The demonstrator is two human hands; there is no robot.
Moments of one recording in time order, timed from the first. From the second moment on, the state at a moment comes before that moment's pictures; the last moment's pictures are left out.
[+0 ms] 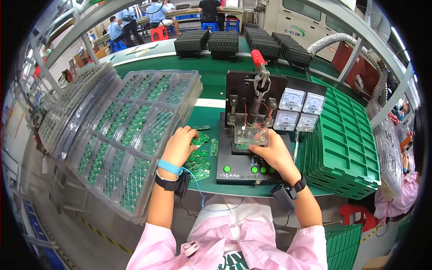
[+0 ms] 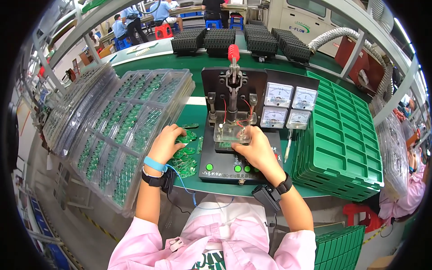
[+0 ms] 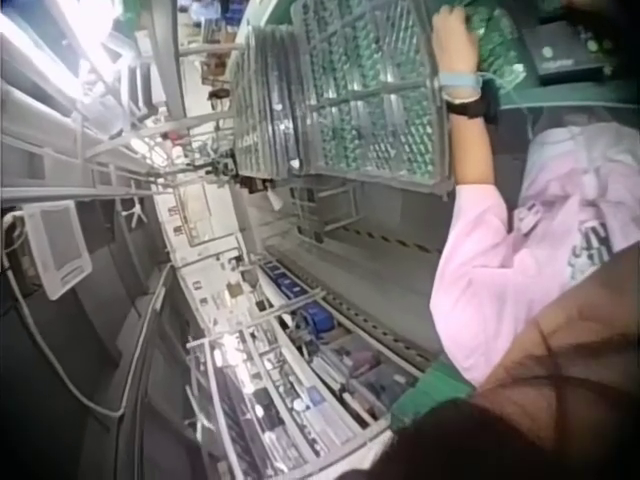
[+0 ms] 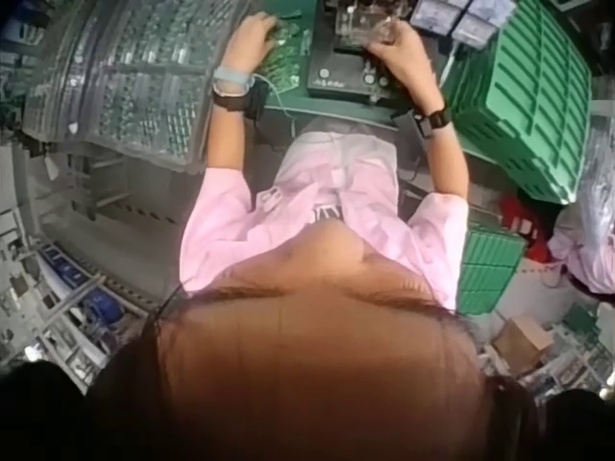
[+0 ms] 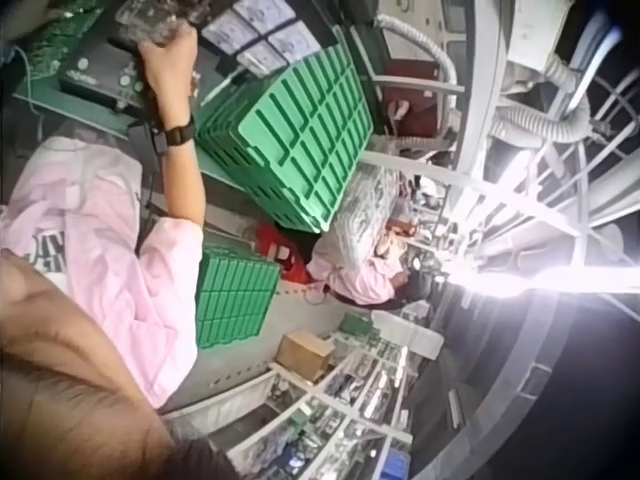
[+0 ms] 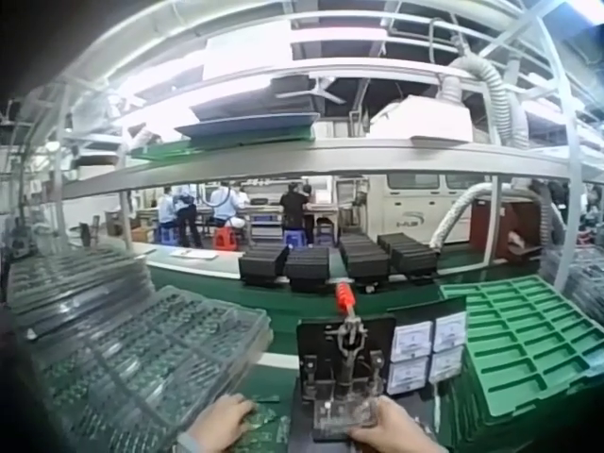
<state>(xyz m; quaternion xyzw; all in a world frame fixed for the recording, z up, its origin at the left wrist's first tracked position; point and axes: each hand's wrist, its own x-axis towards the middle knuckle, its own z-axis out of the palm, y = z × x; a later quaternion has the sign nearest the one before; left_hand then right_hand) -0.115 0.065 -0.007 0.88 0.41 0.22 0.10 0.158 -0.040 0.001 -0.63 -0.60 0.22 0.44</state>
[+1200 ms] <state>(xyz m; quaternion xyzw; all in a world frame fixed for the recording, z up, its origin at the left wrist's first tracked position) -0.005 -0.017 -0.015 0.91 0.22 0.35 -0.01 0.211 -0.111 0.089 -0.63 -0.63 -0.17 0.43</state>
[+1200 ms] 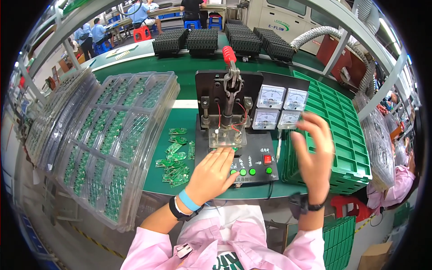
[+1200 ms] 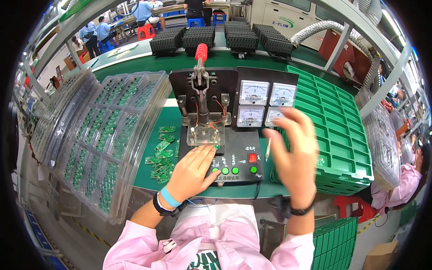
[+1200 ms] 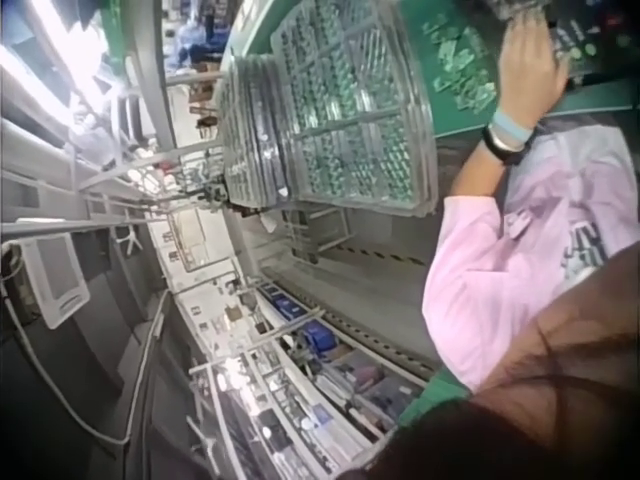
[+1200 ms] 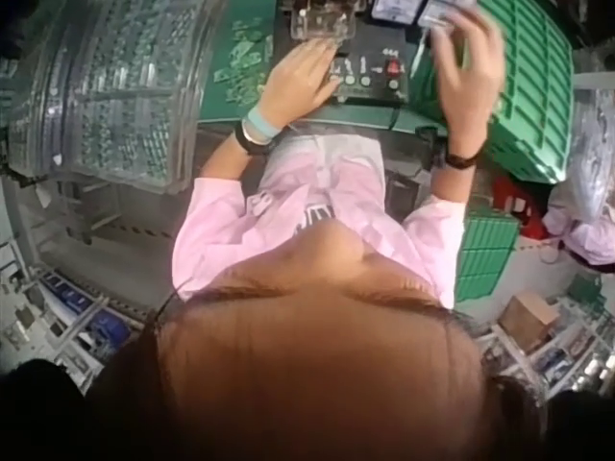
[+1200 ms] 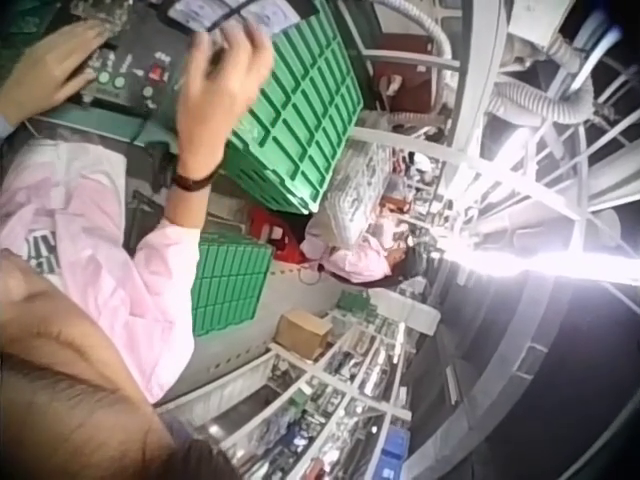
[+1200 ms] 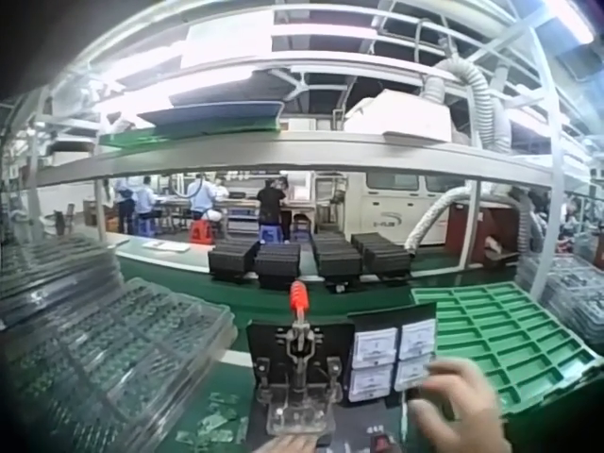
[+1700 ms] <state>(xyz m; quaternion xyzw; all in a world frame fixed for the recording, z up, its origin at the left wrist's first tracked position) -0.079 -0.020 -0.009 0.87 0.28 0.37 0.13 0.173 -0.091 0.030 -0.37 -0.78 0.01 0.50</state>
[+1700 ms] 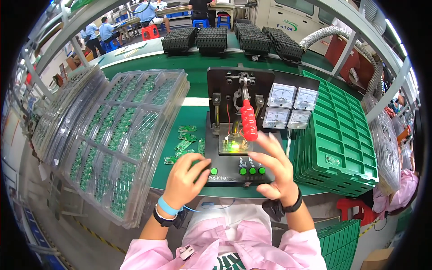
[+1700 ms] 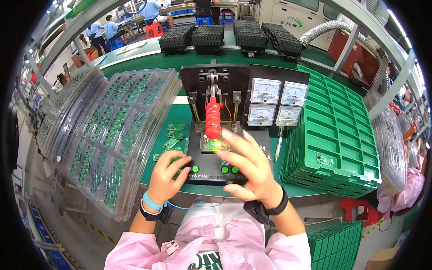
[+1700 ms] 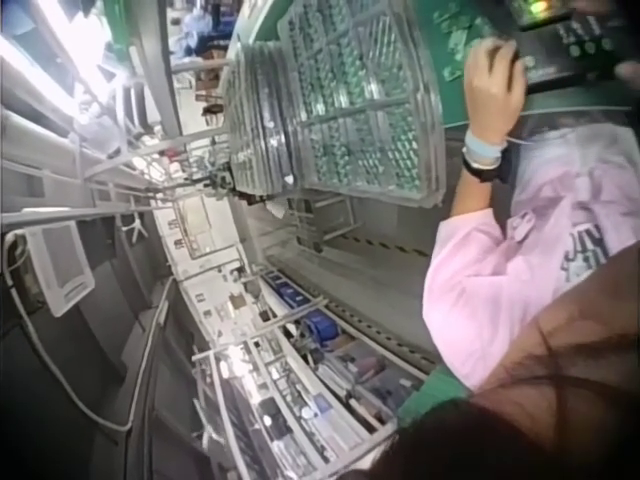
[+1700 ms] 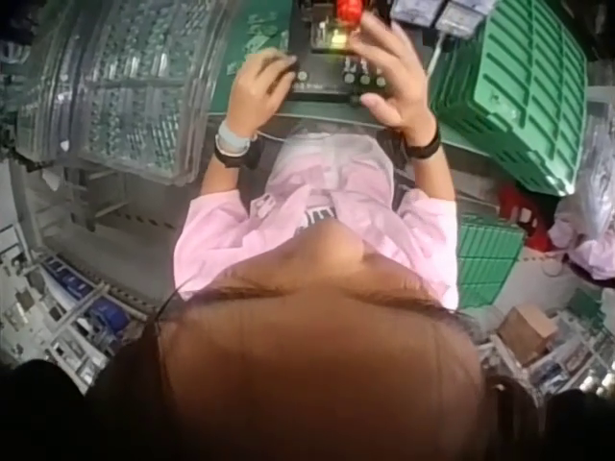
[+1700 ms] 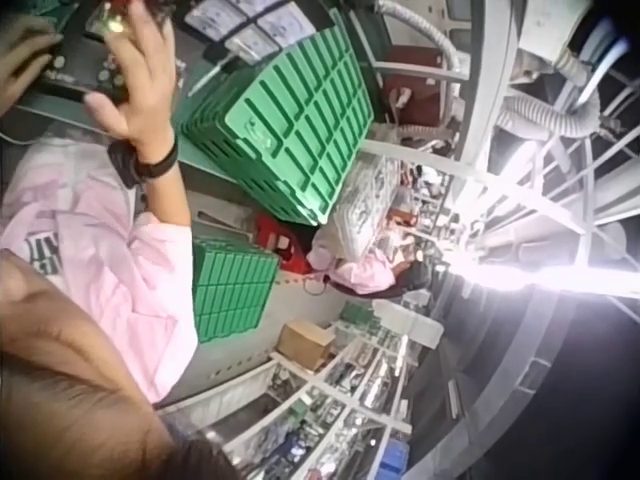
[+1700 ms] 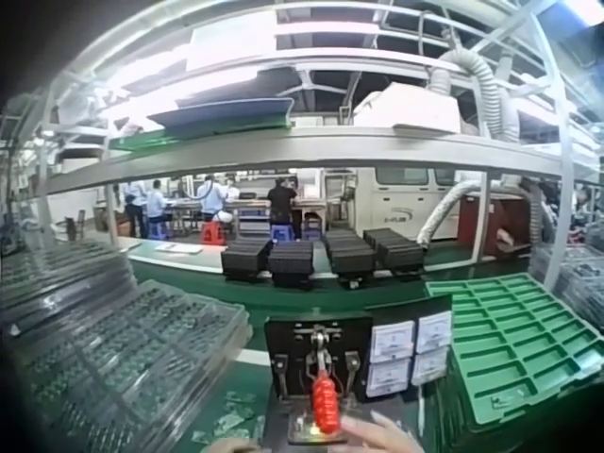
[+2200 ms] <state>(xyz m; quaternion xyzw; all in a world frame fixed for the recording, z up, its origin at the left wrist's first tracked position) -0.052 0.016 0.011 0.92 0.23 0.27 0.18 0.179 -0.142 -0.042 -0.55 -0.77 -0.12 0.31</state>
